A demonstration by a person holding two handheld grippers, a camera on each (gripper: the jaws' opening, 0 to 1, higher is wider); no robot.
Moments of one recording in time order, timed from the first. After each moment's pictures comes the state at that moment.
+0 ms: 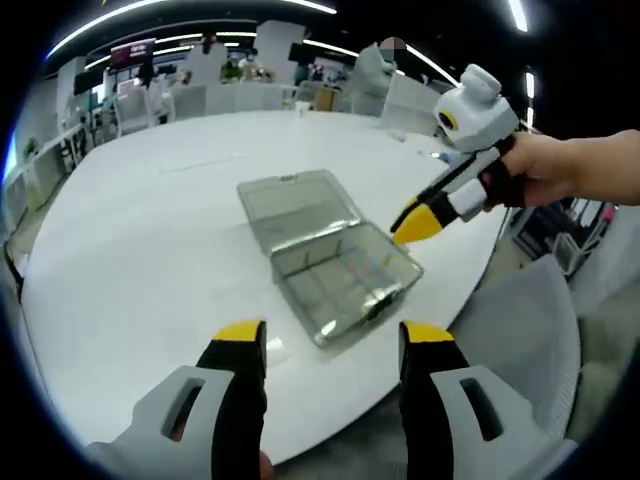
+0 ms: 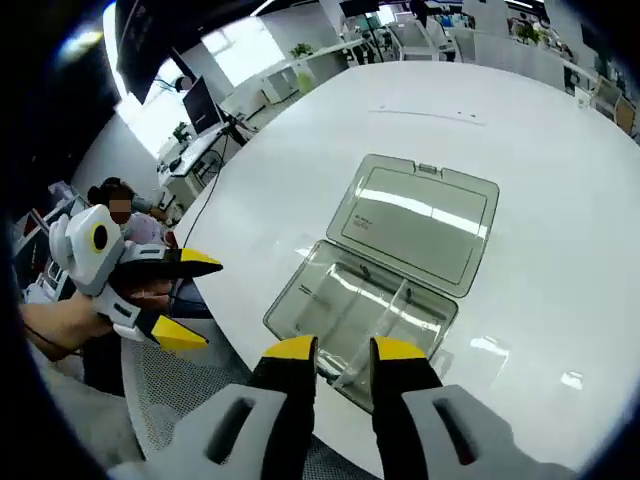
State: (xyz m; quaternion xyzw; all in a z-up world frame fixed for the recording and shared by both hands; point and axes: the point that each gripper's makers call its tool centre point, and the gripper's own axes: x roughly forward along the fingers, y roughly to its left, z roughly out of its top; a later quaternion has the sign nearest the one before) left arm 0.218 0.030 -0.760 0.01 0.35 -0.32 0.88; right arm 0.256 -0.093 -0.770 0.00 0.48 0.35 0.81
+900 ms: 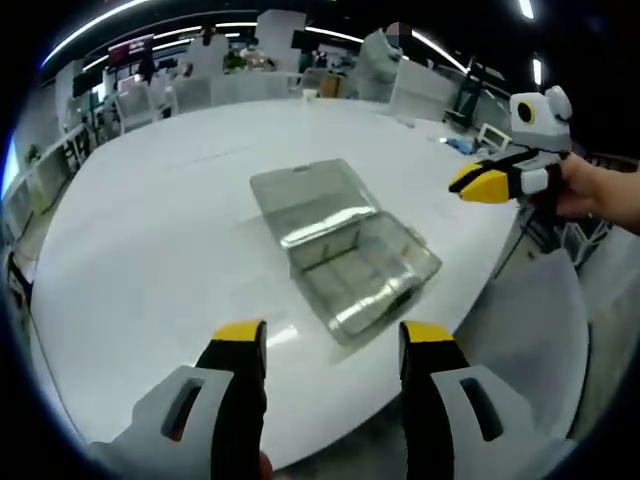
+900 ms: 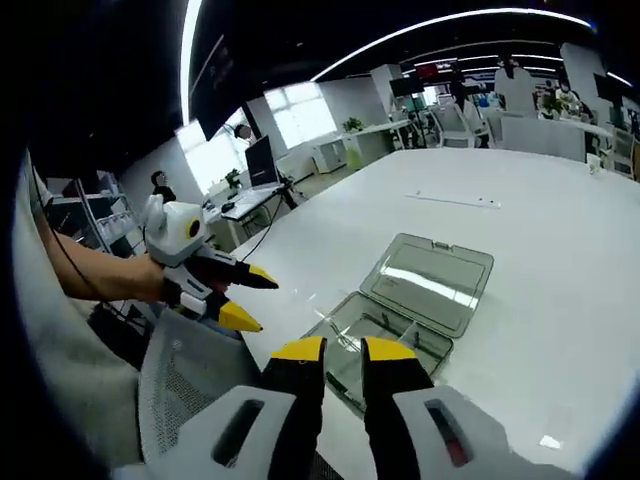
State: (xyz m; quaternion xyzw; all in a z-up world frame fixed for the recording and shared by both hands) left arm 0.231 0.043 -0.762 0.04 0.37 -0.30 0.88; right arm 0.236 -0.102 -0.718 0.02 0.31 0.45 0.84
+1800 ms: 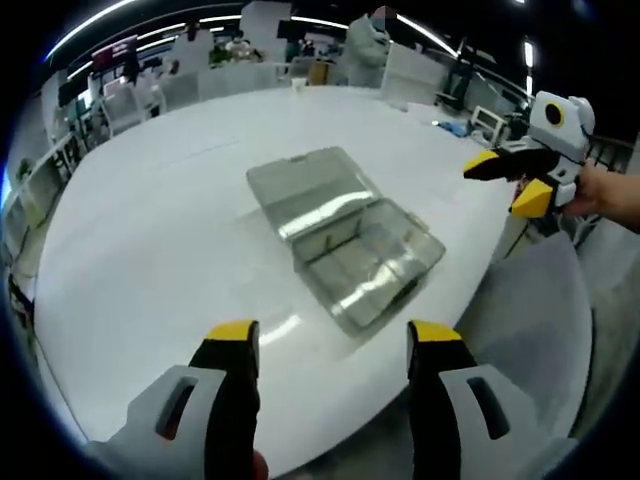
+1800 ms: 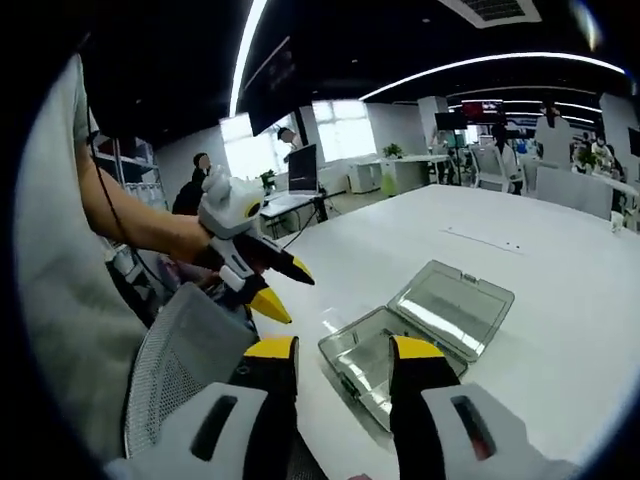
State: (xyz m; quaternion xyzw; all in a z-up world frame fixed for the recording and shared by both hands) left arm 0.238 0.048 -0.770 0.07 0.39 -0.32 0.86; right arm 0.213 -0.095 -0.705 -0.03 0.21 0.50 0.84
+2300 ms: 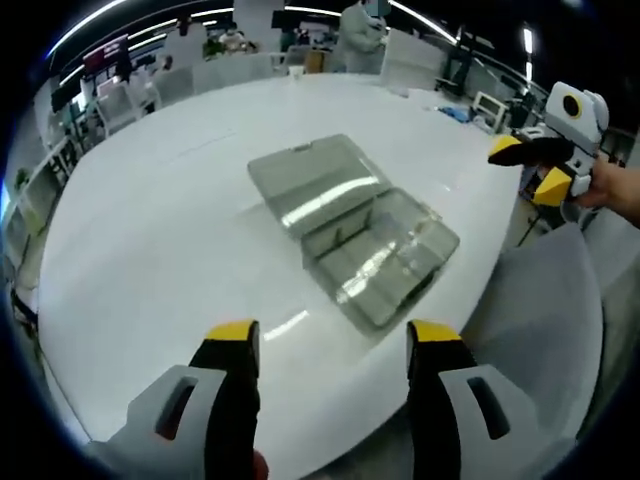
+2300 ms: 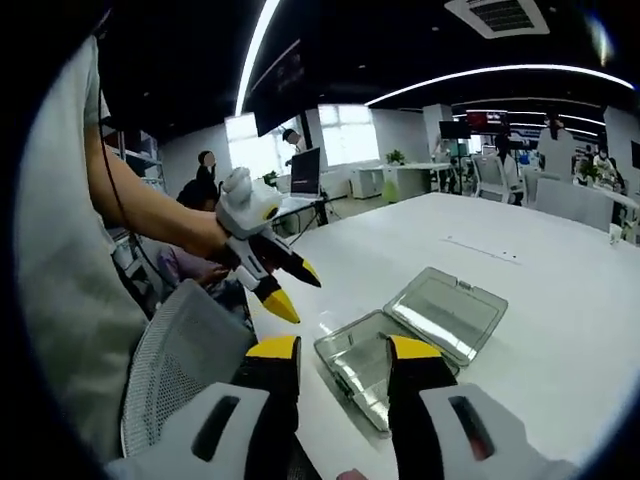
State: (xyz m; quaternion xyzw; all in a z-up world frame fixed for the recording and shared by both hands) left arm 0.248 0.050 -0.783 0.09 0.41 -0.32 0.85; right arm 0.211 -0.102 -0.700 -0.04 0.20 0.50 0.84
